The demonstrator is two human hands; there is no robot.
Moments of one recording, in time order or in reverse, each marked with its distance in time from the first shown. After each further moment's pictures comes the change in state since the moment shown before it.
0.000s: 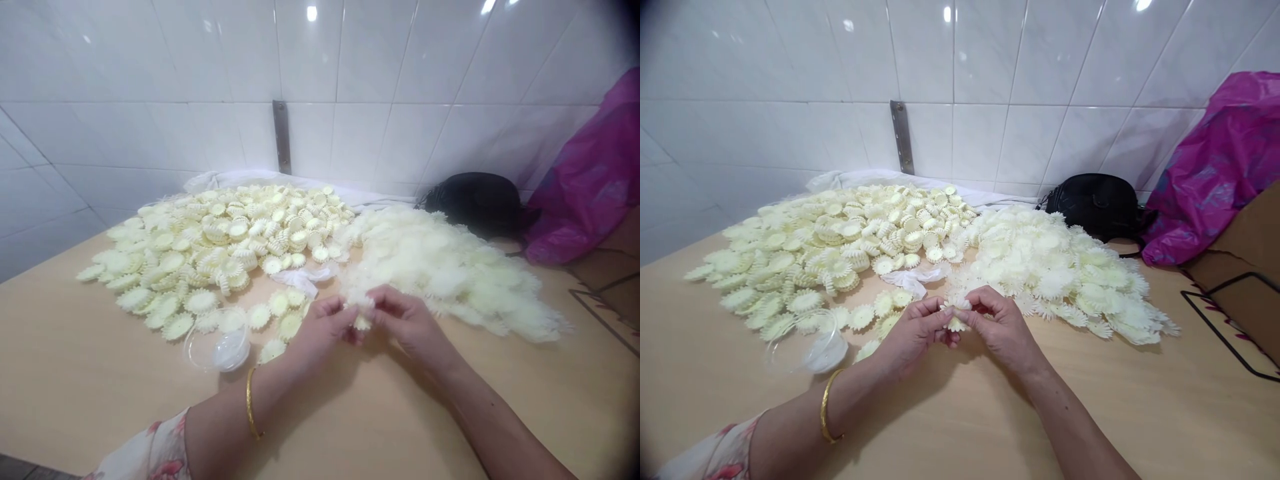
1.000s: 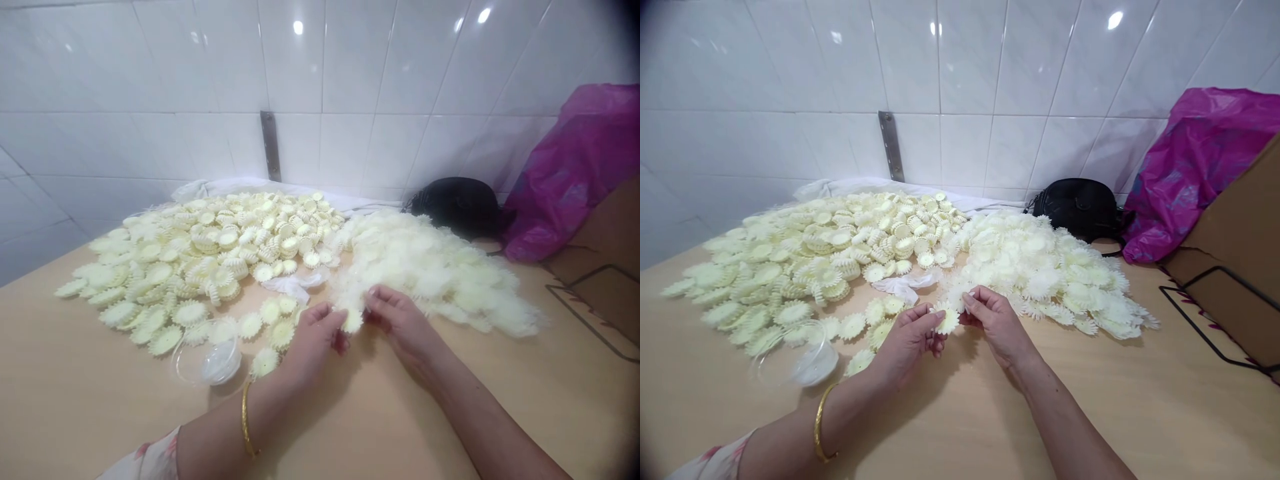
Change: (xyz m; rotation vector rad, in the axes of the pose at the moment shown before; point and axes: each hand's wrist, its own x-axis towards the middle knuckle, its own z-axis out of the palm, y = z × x) left_hand -0.001 -0.007 0.003 0.049 0.148 0.005; right_hand 0.007 0.004 0.000 0.482 0.088 0.236
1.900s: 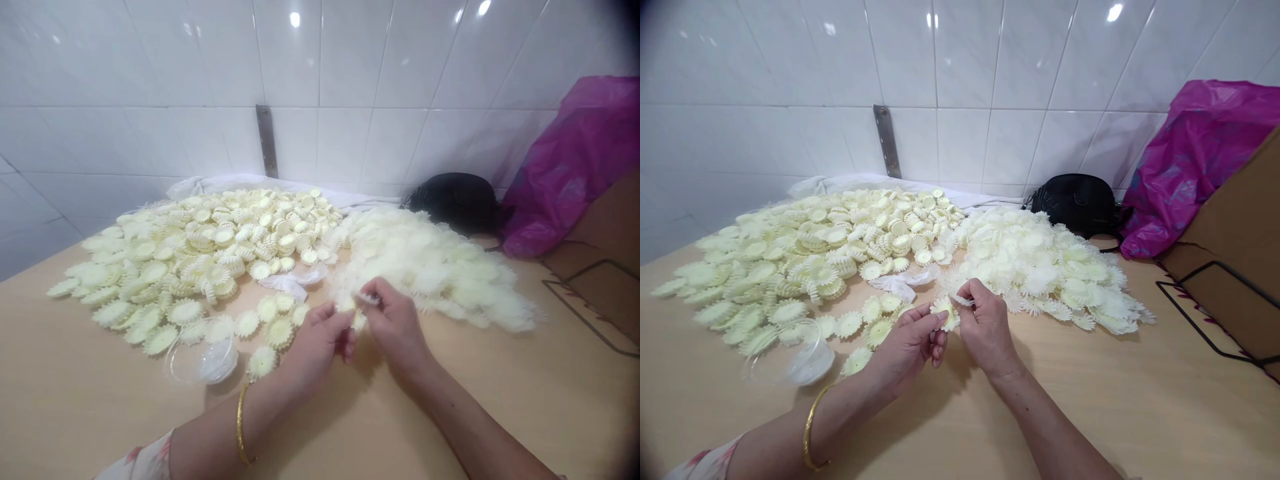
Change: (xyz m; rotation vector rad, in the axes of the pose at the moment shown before) left_hand -0.004 0.005 0.007 -0.050 -0.071 -0.053; right_hand -0.007 -0.002 0.021 -0.708 0.244 -0.382
